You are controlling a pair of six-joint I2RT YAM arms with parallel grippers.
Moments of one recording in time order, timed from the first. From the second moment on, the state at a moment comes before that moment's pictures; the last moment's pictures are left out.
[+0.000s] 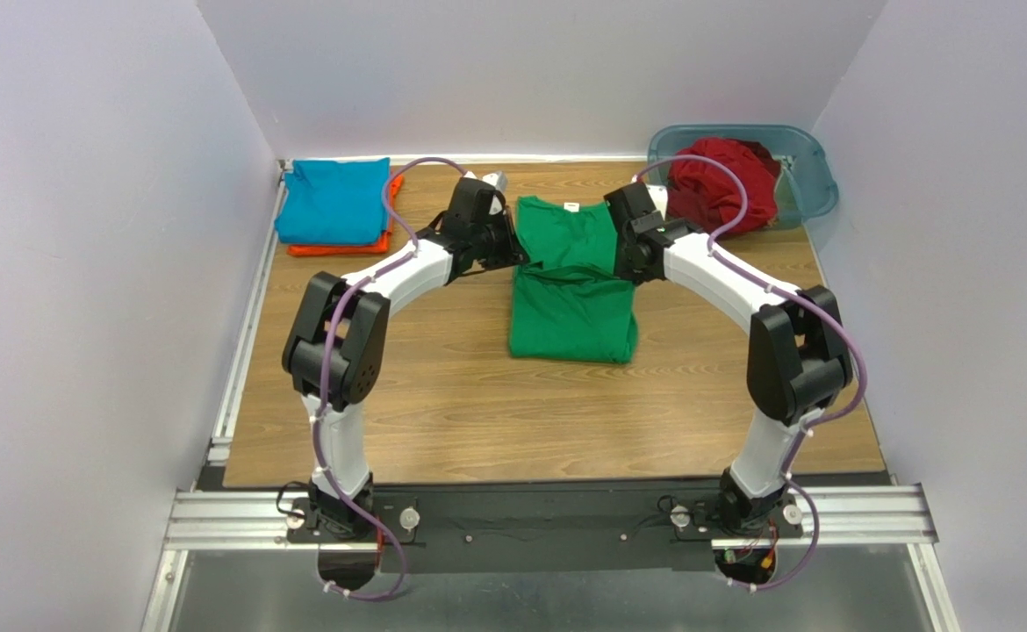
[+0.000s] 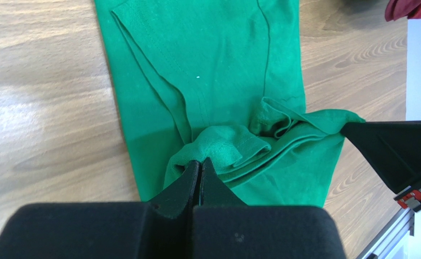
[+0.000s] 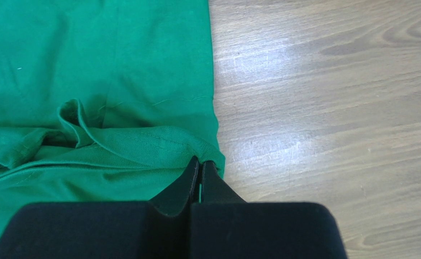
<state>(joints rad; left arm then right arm) -0.44 1.93 1.38 -0.11 0.25 -0.59 0.44 1.81 1.38 -0.55 0.38 0.44</state>
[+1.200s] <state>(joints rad) -0.48 1.50 0.80 0.02 0.22 -0.69 0.39 1.50 1.00 -0.49 0.05 0.45</state>
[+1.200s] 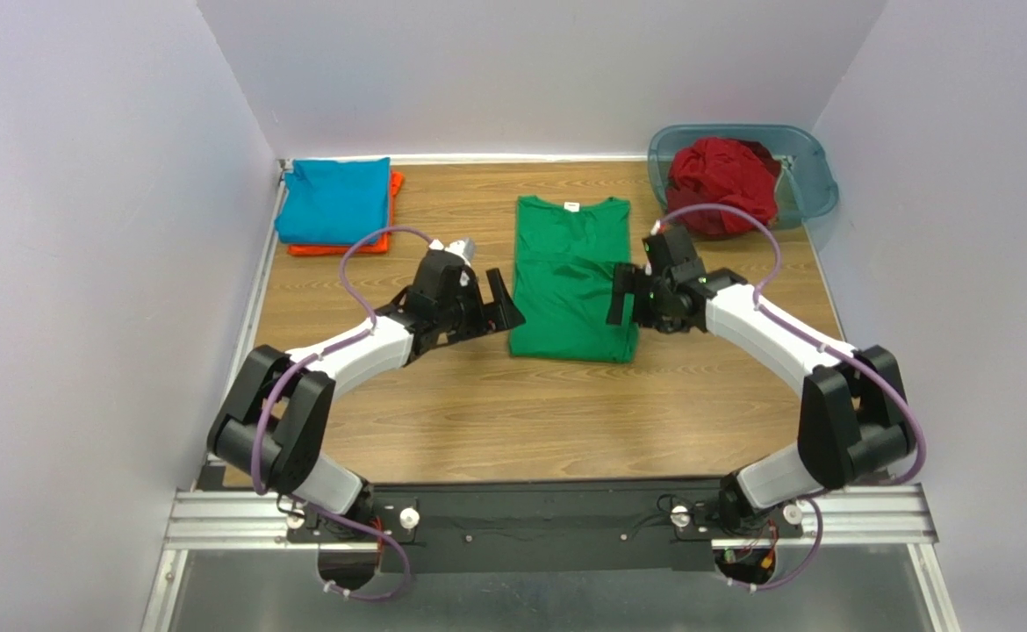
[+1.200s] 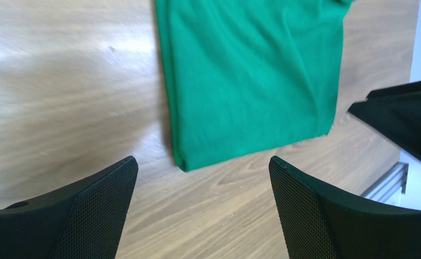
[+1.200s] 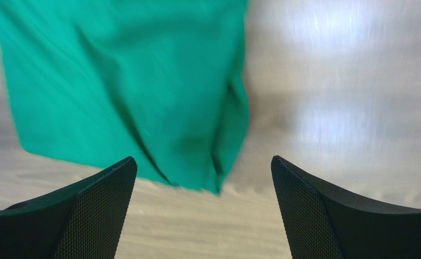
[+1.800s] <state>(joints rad) -0.55 1.66 0.78 0.11 0.23 -0.73 0.39 1.44 0.78 -0.41 -0.05 0.52</state>
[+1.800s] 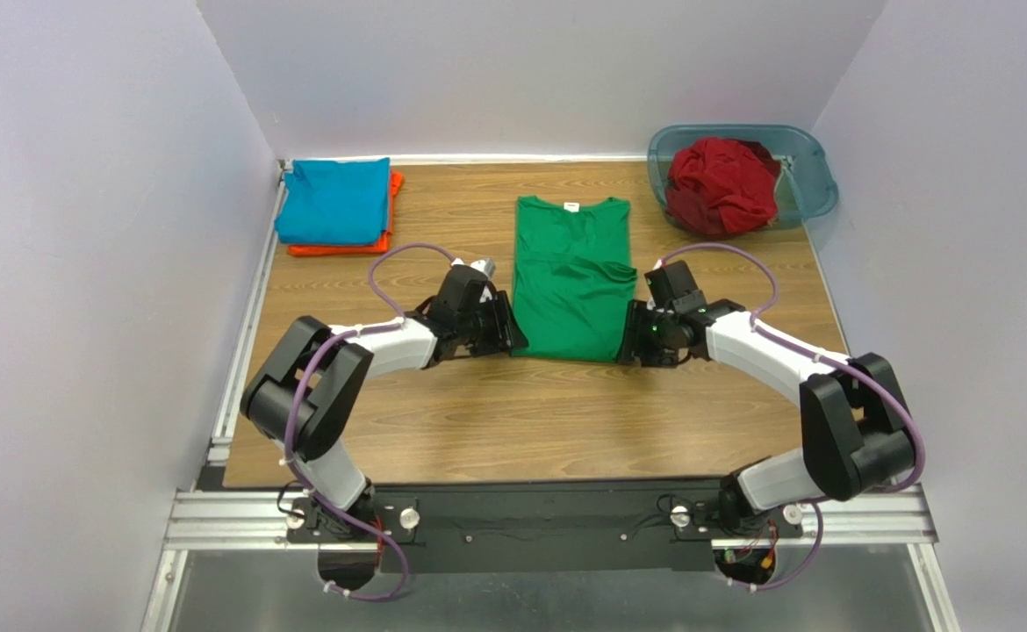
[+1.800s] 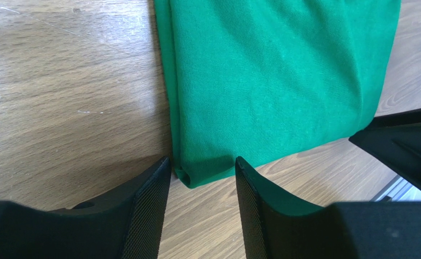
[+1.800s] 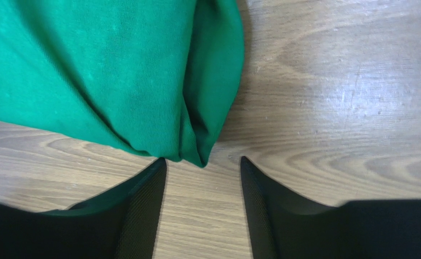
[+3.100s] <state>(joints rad) -0.57 1.06 0.63 -0.07 0.23 -0.76 0.39 1.12 0.86 -0.61 -0.42 0.42</state>
